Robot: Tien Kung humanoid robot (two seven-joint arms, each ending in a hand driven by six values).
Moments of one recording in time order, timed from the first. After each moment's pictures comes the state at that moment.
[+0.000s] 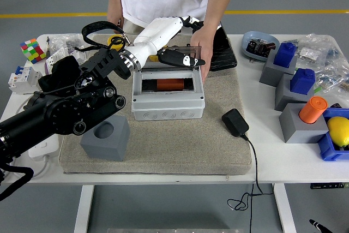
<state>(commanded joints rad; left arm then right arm) -0.94 0.16 -0.50 -0.95 1.60 0.32 -0.05 0.18 -0.18 0.69 0.18 -0.35 -0.04 -0.14</state>
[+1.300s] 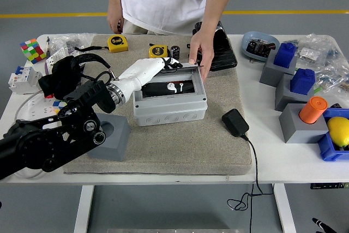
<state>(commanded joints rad) -0.75 0.33 -0.46 -1.28 1.59 0.21 0.19 0.18 -0.19 0.73 0.18 -0.38 -0.04 -0.13</state>
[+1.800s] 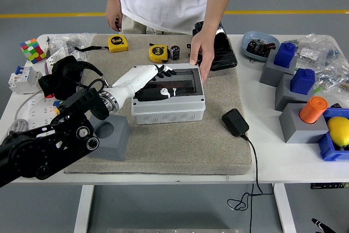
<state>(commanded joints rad) -0.65 0.34 -0.60 -1.33 1.60 0.22 0.14 0.18 -0.18 0.73 0.18 -0.38 -0.04 -0.13</state>
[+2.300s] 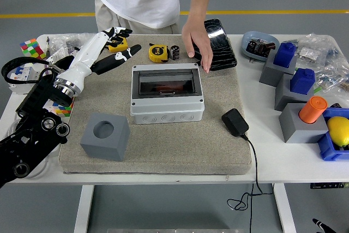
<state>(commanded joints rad) -0.42 0.33 -1.03 -1.34 1.62 0.31 -0.03 0.18 -0.19 0.75 0.18 -0.38 -0.04 -0.13</state>
